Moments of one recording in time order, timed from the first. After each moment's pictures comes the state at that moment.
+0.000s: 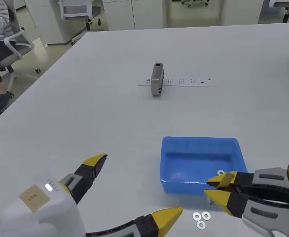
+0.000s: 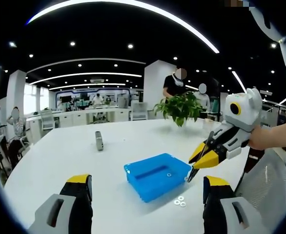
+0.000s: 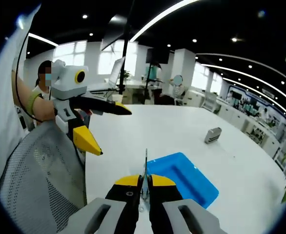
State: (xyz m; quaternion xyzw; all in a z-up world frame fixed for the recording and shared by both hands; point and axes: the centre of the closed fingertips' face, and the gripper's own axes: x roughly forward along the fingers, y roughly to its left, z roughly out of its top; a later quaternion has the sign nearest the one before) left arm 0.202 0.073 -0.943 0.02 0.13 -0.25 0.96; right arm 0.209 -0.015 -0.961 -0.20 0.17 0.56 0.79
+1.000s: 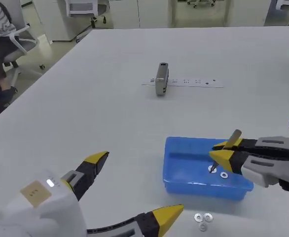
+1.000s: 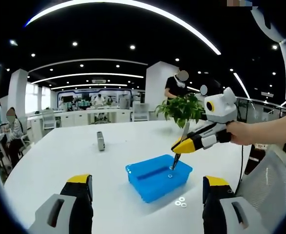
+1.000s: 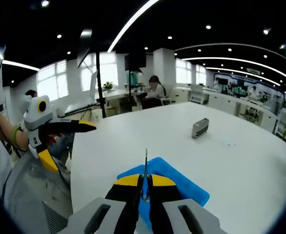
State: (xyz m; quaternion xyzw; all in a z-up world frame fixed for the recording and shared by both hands) left arm 0.203 0.077 -0.942 0.01 0.13 -0.24 0.96; right arm 0.279 -0.016 -0.958 -0.08 0.21 0.52 0.82
